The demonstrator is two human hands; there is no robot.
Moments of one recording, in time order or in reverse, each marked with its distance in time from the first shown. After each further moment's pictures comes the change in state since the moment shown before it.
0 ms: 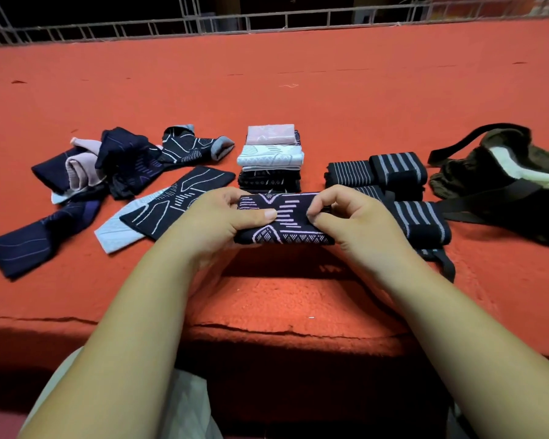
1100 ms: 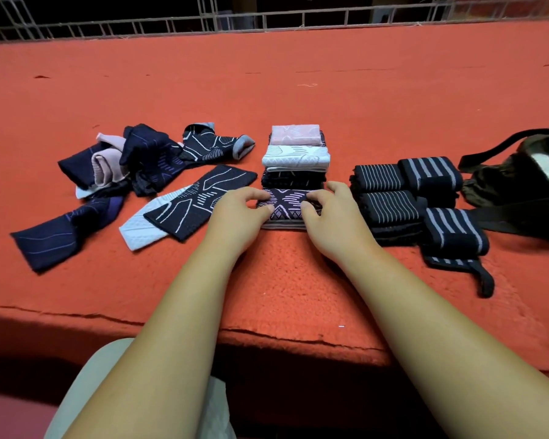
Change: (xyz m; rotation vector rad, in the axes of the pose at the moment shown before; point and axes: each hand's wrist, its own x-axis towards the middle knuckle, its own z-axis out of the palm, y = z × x) left_hand 0.050 -0.038 -0.026 0.536 0.380 0.127; right_hand 0.070 0.028 0.073 -0.585 0.081 0.014
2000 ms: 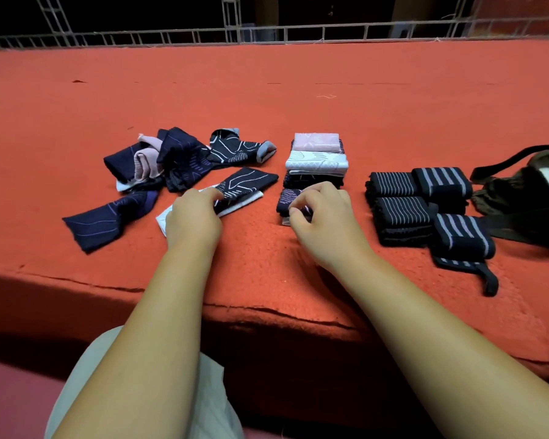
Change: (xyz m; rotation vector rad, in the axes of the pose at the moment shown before) left_hand -0.021 -0.036 -0.087 0.578 0.252 -0.002; right_hand -0.039 -0.050 -0.002 0.061 0.046 -0.295
